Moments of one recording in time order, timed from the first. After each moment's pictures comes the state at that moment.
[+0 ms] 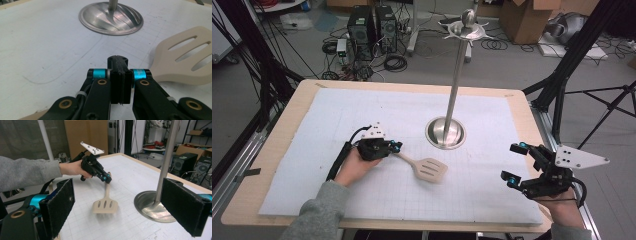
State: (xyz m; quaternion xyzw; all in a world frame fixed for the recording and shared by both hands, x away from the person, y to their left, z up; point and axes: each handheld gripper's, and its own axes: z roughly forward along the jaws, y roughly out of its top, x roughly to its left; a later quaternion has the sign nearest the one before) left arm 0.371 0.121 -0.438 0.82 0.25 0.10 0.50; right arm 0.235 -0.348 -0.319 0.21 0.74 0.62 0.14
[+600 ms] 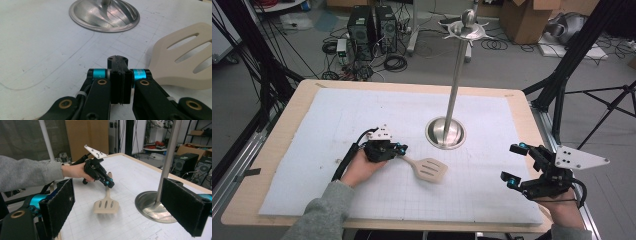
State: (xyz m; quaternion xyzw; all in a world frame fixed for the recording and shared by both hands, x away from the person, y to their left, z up) left arm 0.373 0.106 -0.446 0.83 0.25 0.09 0.49; right arm 0.233 -0.347 -0.318 0.21 0.74 0.62 0.14
